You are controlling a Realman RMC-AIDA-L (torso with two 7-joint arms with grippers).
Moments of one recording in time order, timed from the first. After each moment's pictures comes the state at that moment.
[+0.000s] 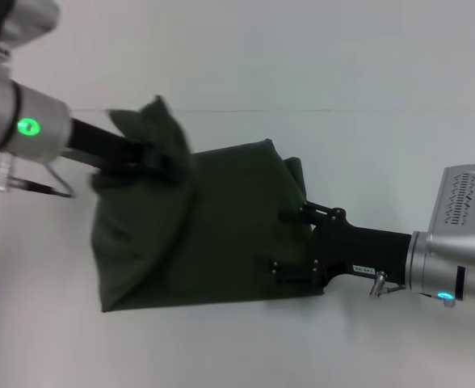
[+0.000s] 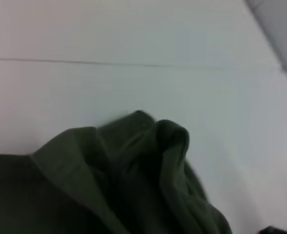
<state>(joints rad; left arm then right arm) -0.82 -2.10 0.74 1.03 2.52 1.55 -2.61 0.64 2.10 -0.98 -0.29 -1.64 -1.20 0.92</state>
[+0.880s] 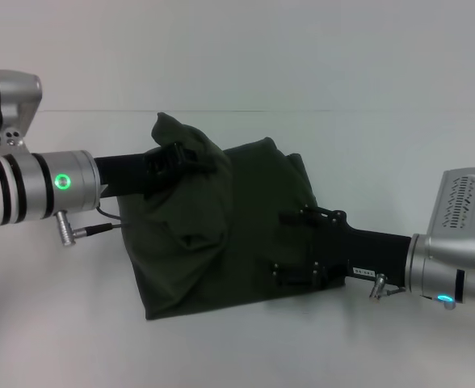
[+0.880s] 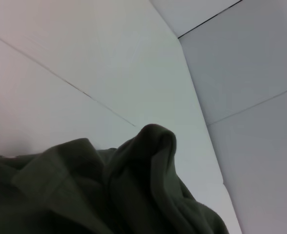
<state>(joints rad) -0.65 -2.17 0.75 0.76 2.05 1.22 -2.51 0.64 2.10 -0.99 -0.28 -1.63 -1.19 0.91</state>
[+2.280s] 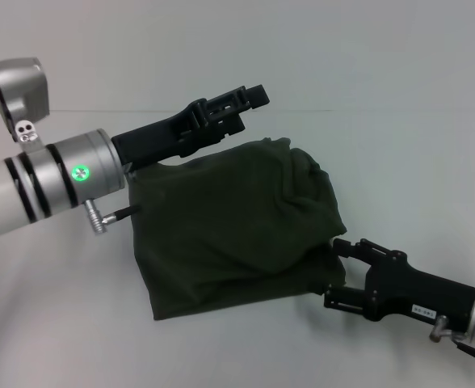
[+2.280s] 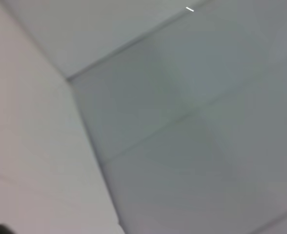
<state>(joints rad) -0.69 -2.15 0.75 0.53 1.64 1.30 -2.11 0.45 2.09 -0.87 -0.28 -1.62 -1.34 1.02</state>
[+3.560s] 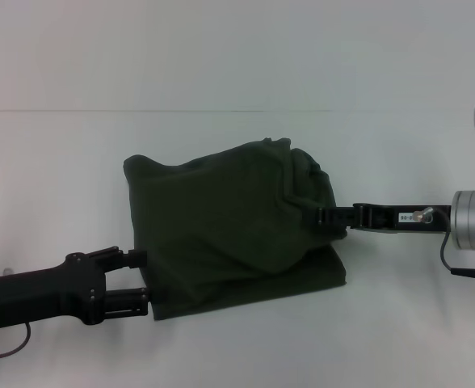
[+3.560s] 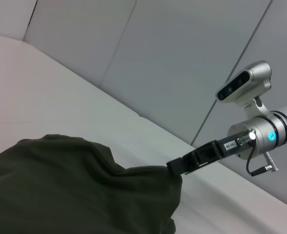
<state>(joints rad) -0.38 -2.04 0.75 0.63 1.89 1.64 -1.48 0.70 2.03 -0.78 -0.44 -2.03 -1.22 2.08</state>
